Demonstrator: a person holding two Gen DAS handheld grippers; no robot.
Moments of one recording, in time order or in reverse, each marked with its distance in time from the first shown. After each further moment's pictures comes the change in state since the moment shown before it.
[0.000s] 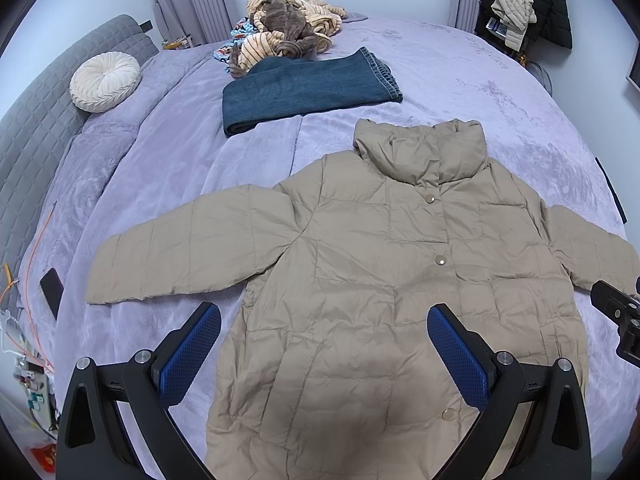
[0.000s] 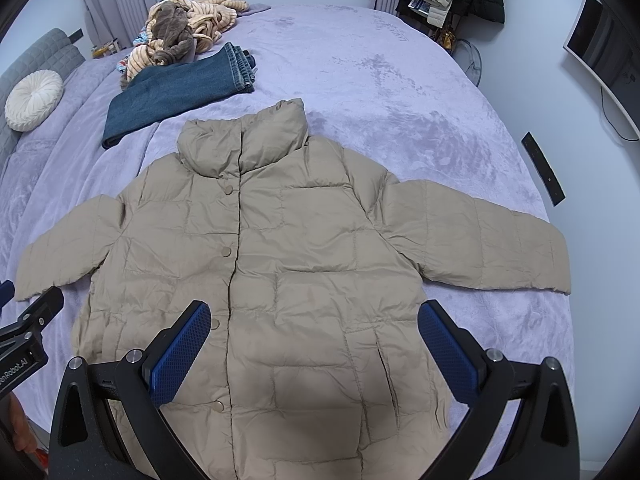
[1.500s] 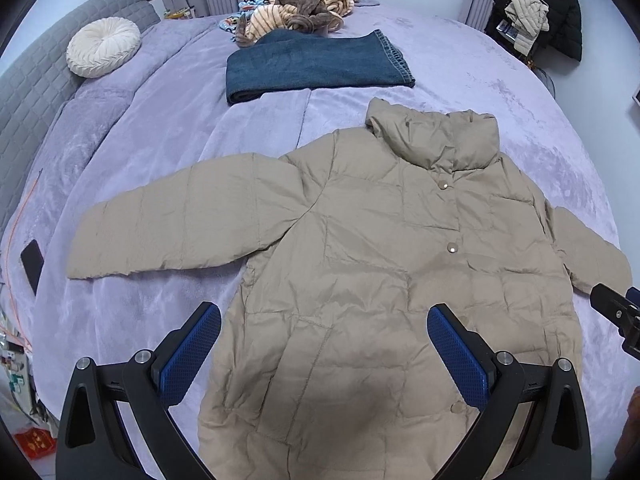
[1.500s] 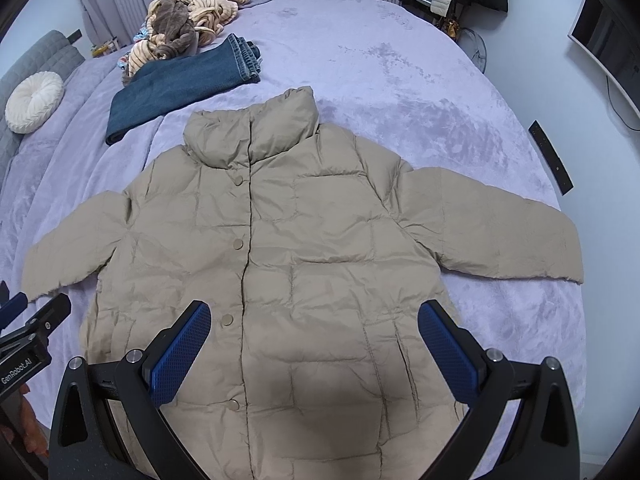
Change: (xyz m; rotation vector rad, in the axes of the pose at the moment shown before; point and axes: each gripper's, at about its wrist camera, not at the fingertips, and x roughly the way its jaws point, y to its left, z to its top) left arm 0.033 0.040 -0.014 -0.078 0.073 -0.067; right arm 0.017 0.015 -0.006 0.030 0.040 0.039
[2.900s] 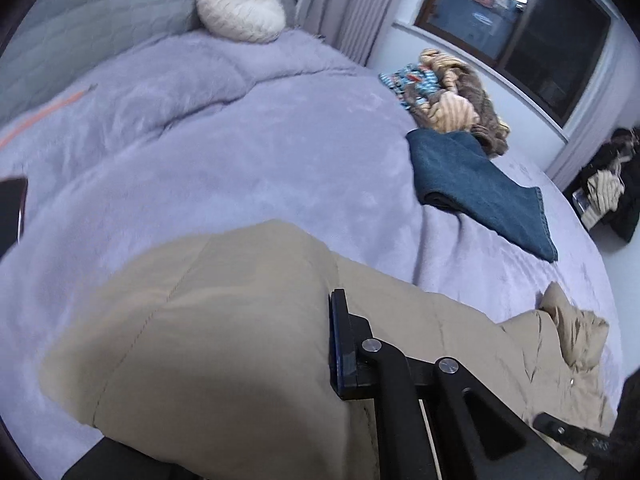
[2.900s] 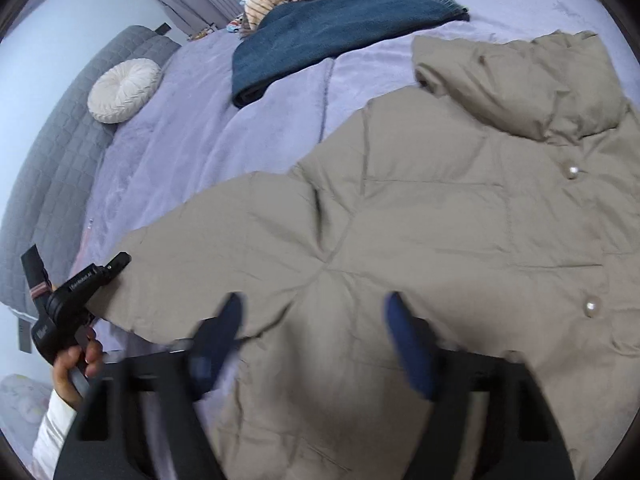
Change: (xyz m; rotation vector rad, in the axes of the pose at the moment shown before) left arm 0.125 0.300 0.060 -0.404 -0.346 -0.039; right arm 0.180 0.240 0.029 -0.011 0.103 0.555
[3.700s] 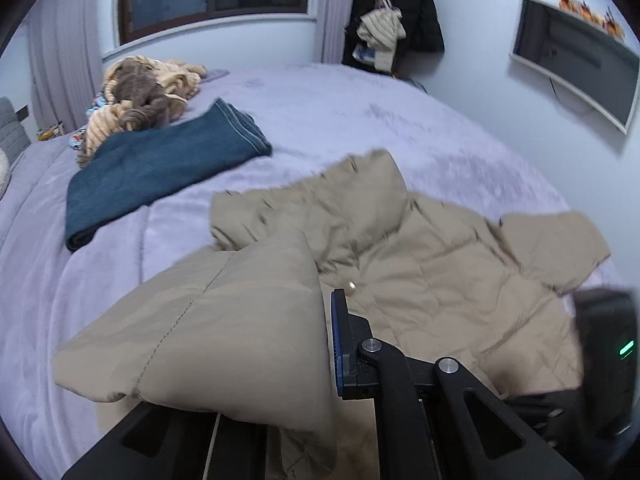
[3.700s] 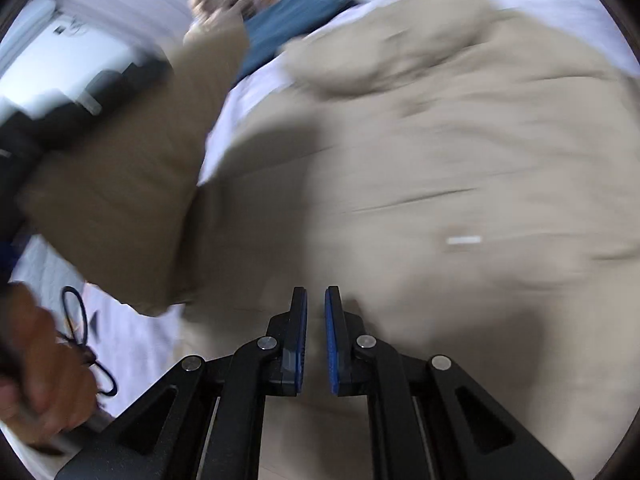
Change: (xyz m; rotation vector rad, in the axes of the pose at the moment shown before) left arm -0.031 -0.372 -0.138 0.762 0.128 -0.406; right arm -0.097 -0.127 -0.061 0.168 -0.123 -0.122
